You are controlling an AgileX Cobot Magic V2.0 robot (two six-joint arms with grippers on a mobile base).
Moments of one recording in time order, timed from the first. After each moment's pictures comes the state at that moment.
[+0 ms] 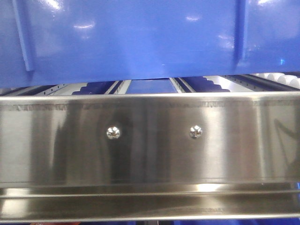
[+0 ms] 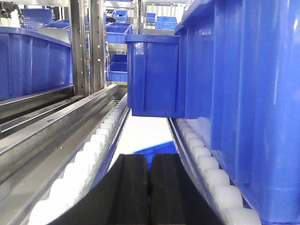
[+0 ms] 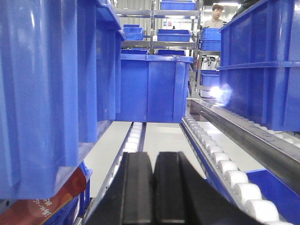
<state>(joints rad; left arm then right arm) 0.06 0.00 0.00 0.12 0.02 -0.13 0.07 0.00 0.00 0.11 -0.02 -0.10</state>
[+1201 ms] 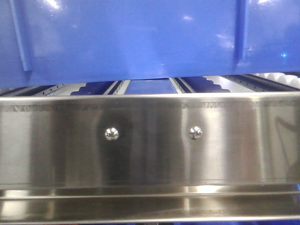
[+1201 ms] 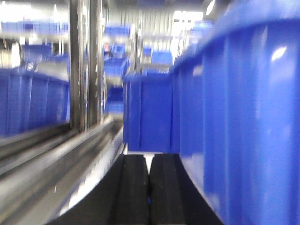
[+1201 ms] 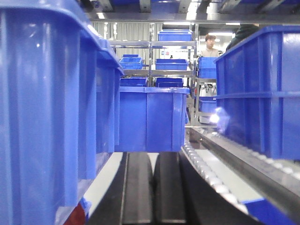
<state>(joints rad) 0.06 0.00 -0.04 0.12 -0.10 -0.13 0.07 0.00 -0.01 0.14 -0.10 -0.10</state>
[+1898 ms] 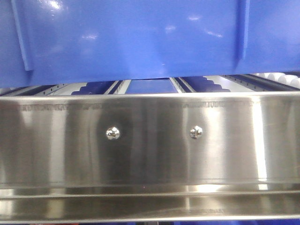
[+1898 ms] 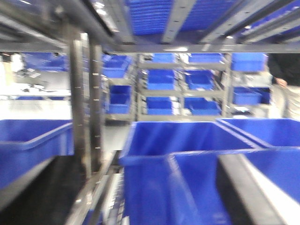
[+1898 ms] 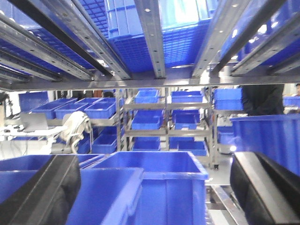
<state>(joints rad) 0.00 0.54 -0.92 0.16 0.36 -0.13 0.11 0.34 -0.67 0.16 0.11 -0.10</state>
